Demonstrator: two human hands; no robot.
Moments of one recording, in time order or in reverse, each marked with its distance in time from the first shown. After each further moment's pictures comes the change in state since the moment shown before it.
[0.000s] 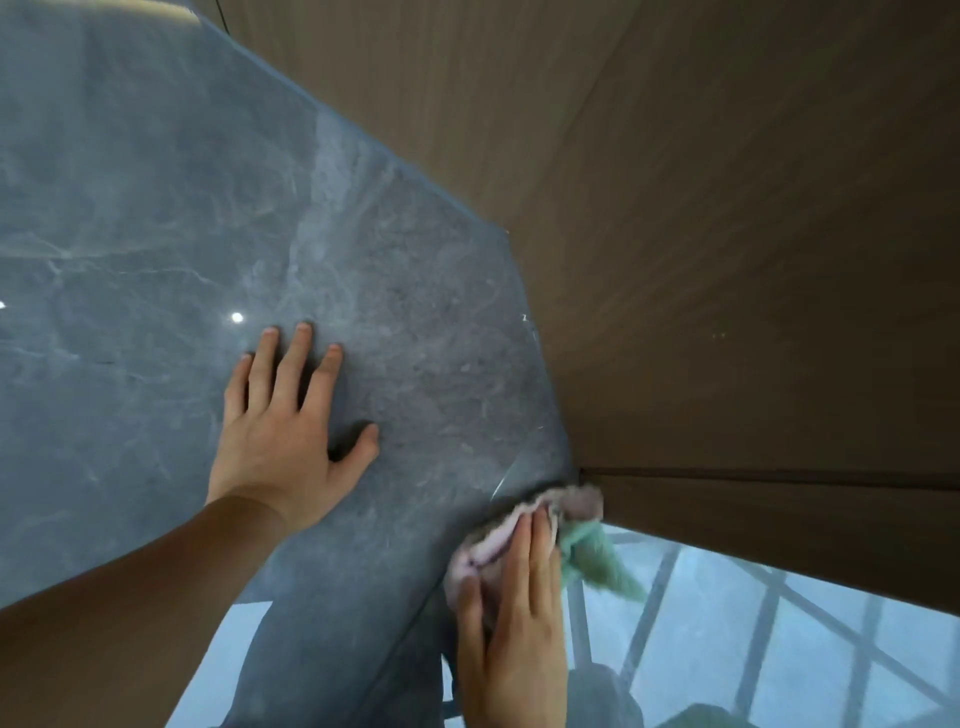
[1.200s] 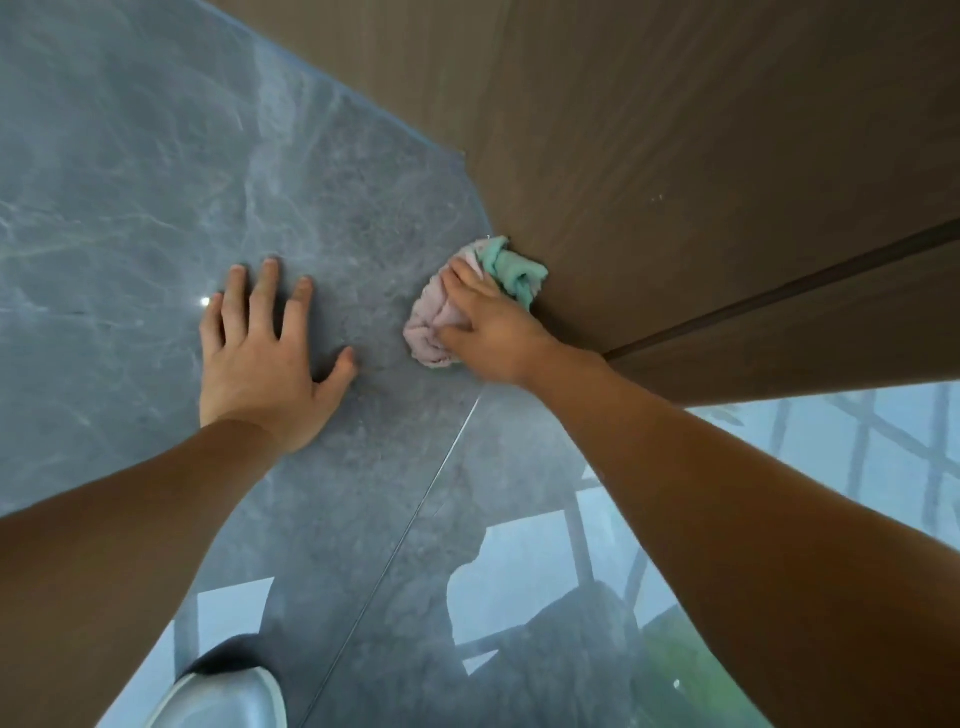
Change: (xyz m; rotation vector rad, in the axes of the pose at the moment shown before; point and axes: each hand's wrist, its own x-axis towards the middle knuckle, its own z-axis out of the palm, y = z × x) left_hand 0.004 0.002 0.011 -0.024 0.080 0.016; right_hand 0.178 -0.038 -0.043 -0.189 -0.495 -0.269
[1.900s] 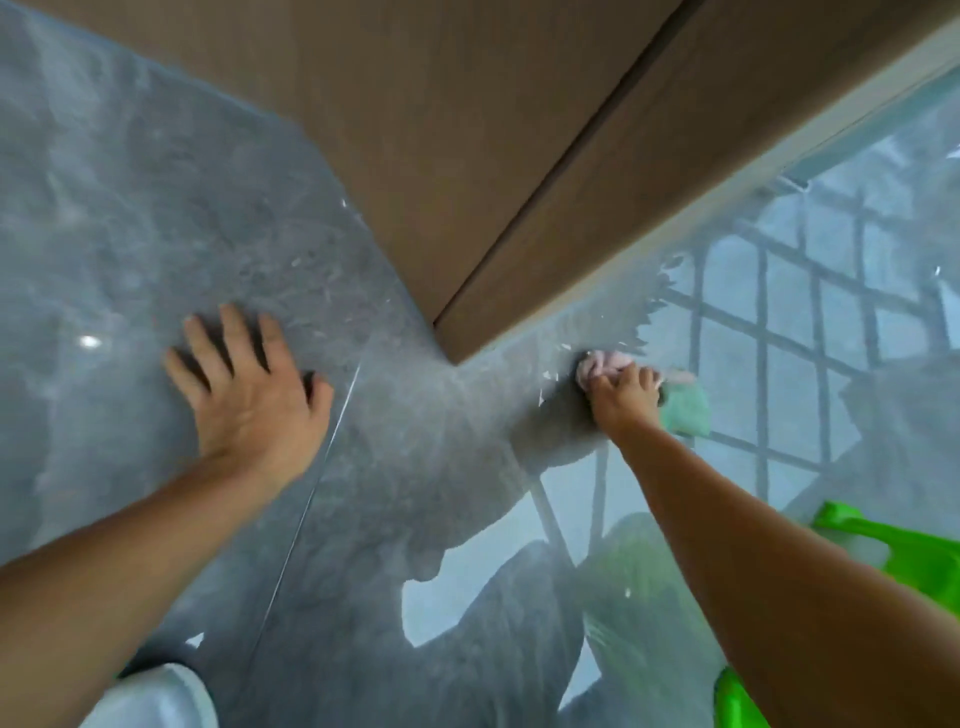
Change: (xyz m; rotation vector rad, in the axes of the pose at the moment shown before) left_hand -0.047 0.100 -0.011 -0.069 -0.230 0.003; right_hand -0.200 0.177 0.021 0.237 0.463 1.082
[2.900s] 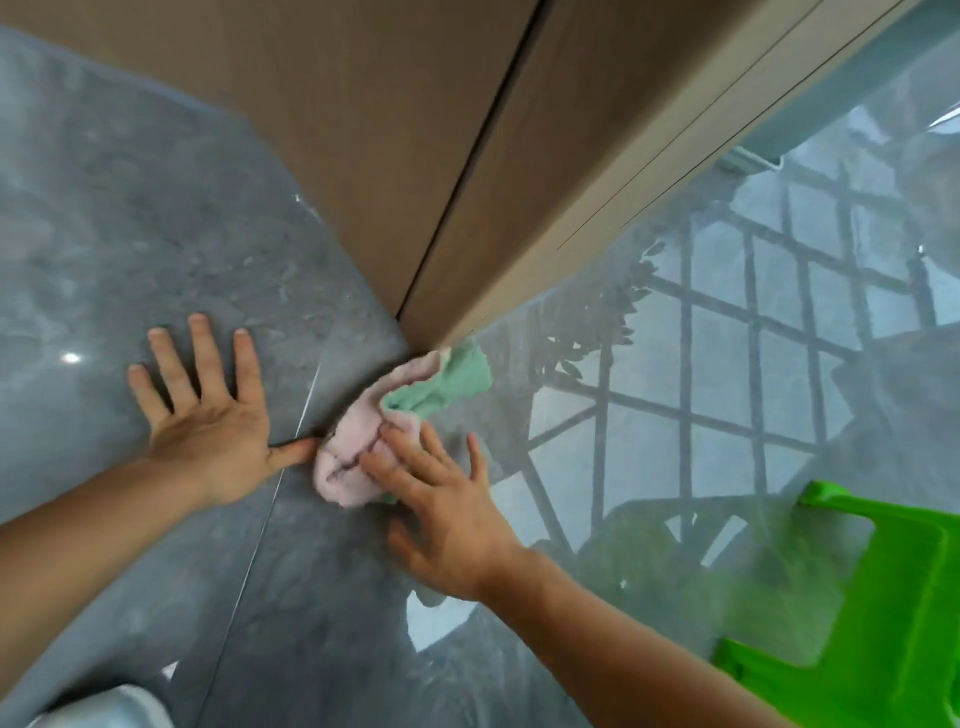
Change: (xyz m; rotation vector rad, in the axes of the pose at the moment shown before) left_hand 0.000 -0.007 0.003 0.170 -0.403 0.088; right_hand -0.150 -0.007 0.073 -0.130 -0.304 -1.045
